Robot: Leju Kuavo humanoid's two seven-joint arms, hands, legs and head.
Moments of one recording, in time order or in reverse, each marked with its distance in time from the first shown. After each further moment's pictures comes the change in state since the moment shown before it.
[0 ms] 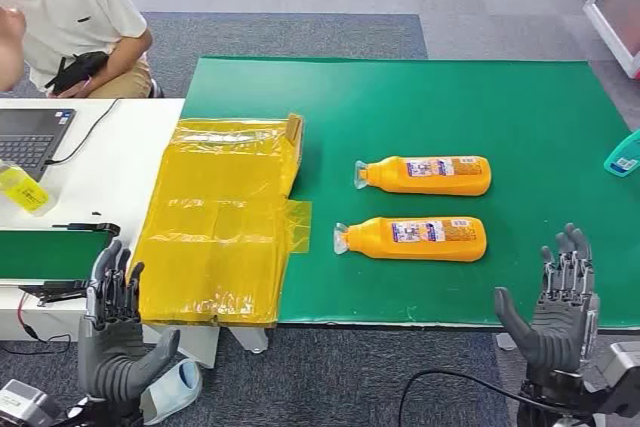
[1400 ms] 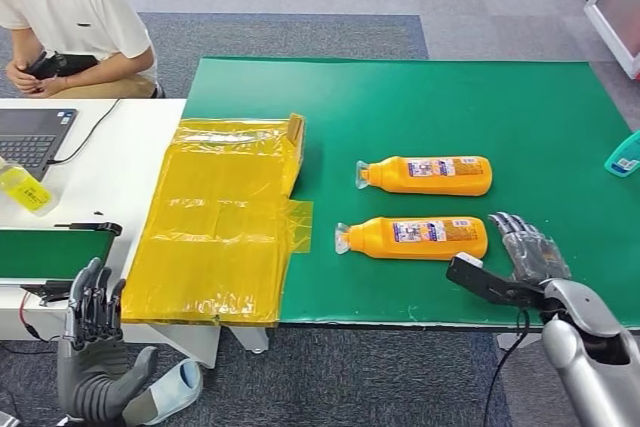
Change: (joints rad) left arm 0.036 -0.001 0.108 0.016 0.015 -0.113 -0.065; right arm -0.415 -0.706 0.458 0.469 0.872 -0.001 0.496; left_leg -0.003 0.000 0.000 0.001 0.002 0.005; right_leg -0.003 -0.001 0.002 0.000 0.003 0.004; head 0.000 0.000
